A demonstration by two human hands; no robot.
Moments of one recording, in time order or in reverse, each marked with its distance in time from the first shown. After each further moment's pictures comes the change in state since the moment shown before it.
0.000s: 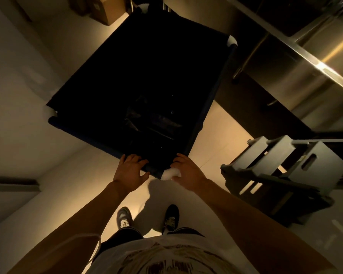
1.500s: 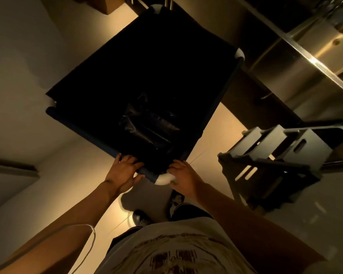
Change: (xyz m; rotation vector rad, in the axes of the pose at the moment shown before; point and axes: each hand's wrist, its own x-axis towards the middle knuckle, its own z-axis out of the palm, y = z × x) left_hand -0.123 -0.078 0.036 0.097 -0.046 0.147; right_hand -0.065 -0.101 0.091 -0.189 -0.058 -0.032
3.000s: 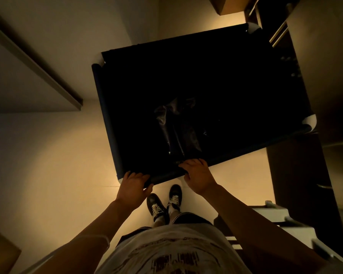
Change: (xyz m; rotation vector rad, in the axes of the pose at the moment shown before) left_hand 0.075 0.206 0.020 -0.481 0.183 -0.801; right_hand 0.105 0.181 -0.107 -0.184 -0.187 -0.437
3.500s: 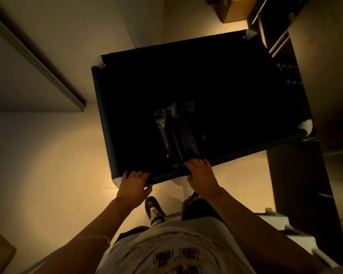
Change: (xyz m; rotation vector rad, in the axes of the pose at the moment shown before) left_hand -0.001 0.016 -0.001 -0.008 -0.007 -0.070; right_hand -0.009 0.014 -0.005 -0.065 0.071 0.016
